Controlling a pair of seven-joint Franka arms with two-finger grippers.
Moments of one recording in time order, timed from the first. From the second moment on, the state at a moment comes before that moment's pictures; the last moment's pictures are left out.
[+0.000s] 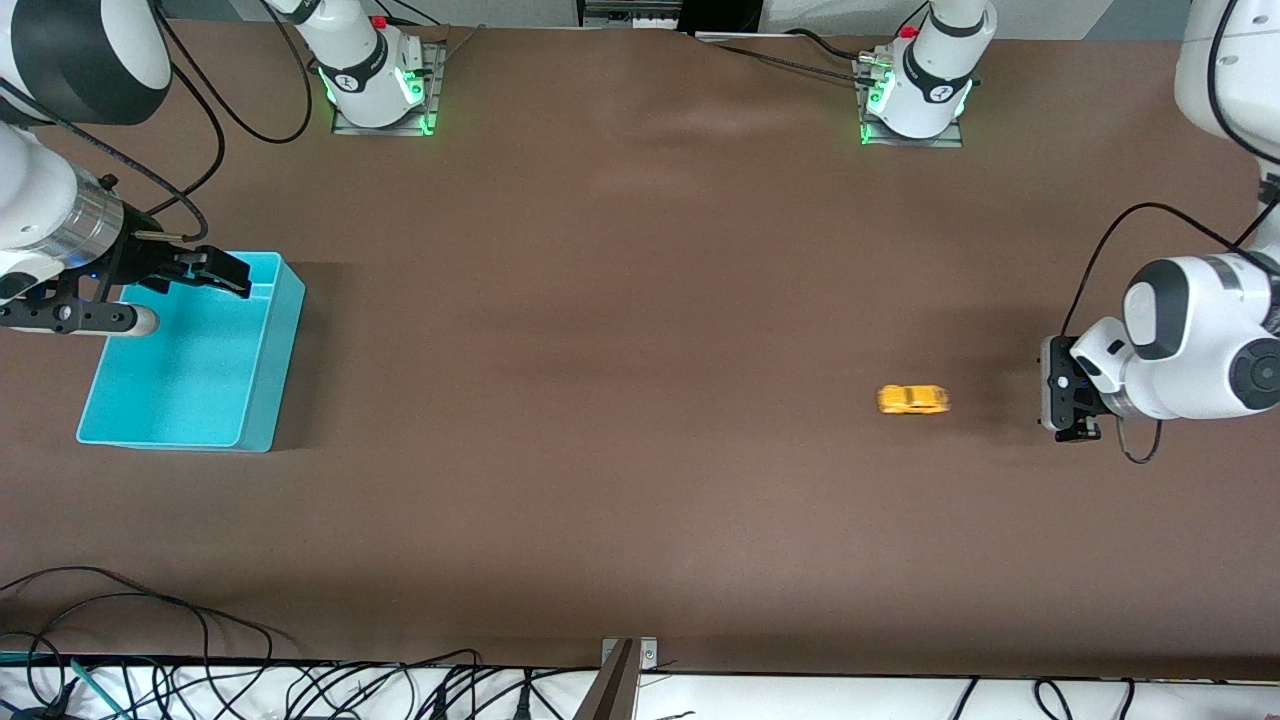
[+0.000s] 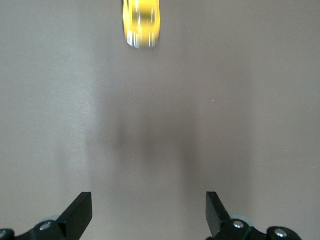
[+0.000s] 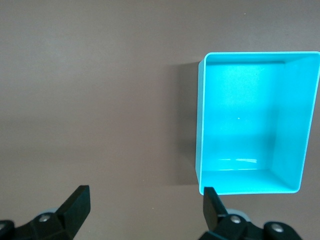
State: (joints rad) left arm 0.29 0.52 -0.17 -1.66 0.10 1.94 1.63; right arm 0.06 0.12 0.01 -1.62 -0.02 1.65 0.12
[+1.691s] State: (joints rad) left arm 0.25 0.31 -0.36 -1.33 0.04 1.51 0.56; right arm 0.06 0.20 0.01 -1.62 -0.02 1.69 -0.24
